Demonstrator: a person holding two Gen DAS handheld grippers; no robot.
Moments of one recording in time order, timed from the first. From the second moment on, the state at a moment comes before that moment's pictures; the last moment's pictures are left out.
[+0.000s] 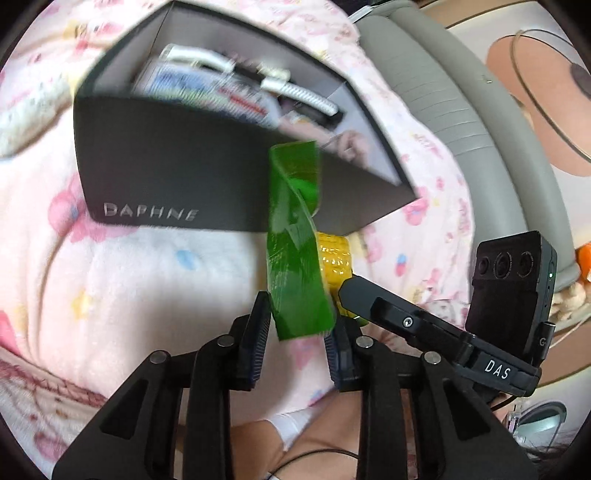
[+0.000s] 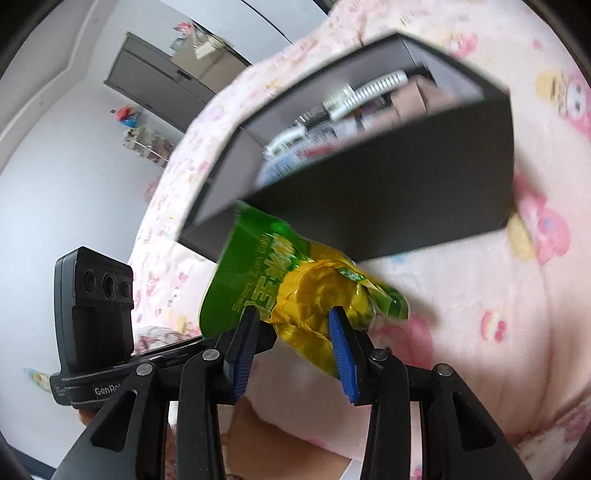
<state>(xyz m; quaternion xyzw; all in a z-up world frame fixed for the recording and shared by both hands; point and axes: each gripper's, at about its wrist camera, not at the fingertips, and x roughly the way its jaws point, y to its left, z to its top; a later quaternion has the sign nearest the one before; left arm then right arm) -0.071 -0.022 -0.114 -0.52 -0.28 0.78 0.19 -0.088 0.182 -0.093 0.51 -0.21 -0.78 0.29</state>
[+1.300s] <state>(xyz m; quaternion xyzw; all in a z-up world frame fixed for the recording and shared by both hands) -0.090 -0.038 -0.161 -0.53 -0.28 0.79 0.11 -0.148 0.208 -0.153 0.59 -0.25 -0.75 0.20</state>
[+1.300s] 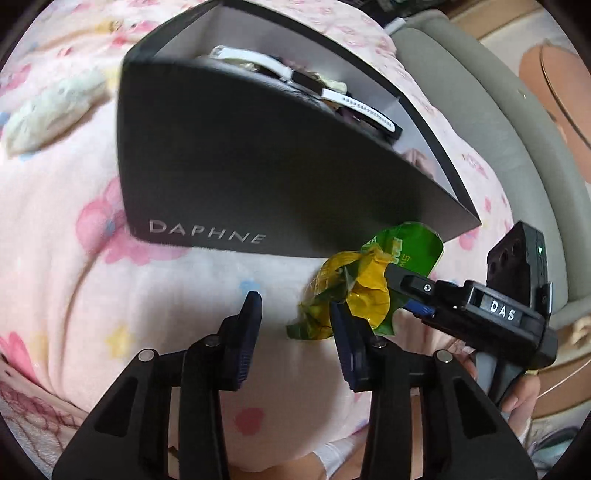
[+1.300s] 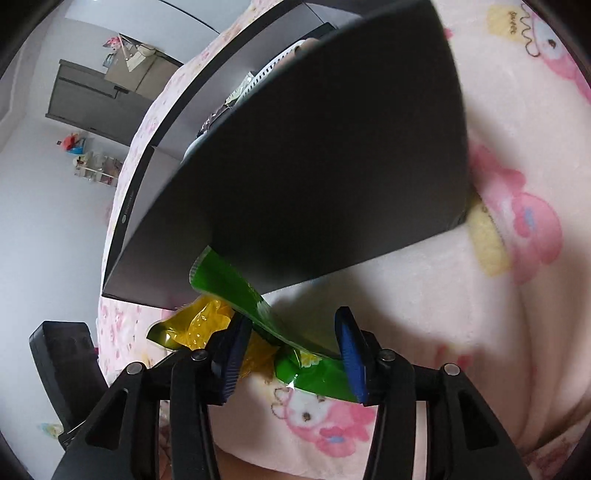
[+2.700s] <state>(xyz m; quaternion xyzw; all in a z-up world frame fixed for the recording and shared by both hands) -0.081 0.001 -0.172 -0.51 -0.27 0.81 0.13 -0.116 0.202 -0.126 0.55 -0.16 -0.78 0.26</state>
